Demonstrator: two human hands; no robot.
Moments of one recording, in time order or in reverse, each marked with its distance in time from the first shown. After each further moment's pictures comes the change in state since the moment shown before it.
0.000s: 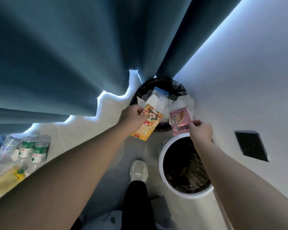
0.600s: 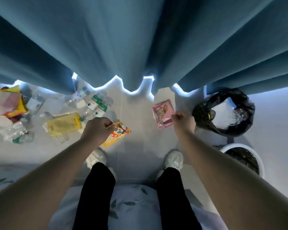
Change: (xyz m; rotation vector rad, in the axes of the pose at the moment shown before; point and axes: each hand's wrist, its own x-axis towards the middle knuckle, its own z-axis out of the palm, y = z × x) left_hand -0.231 -0.355 -0.220 0.004 0.308 -0.288; right_hand -0.302 -0.097 0.237 -0.342 -0.210 -0.480
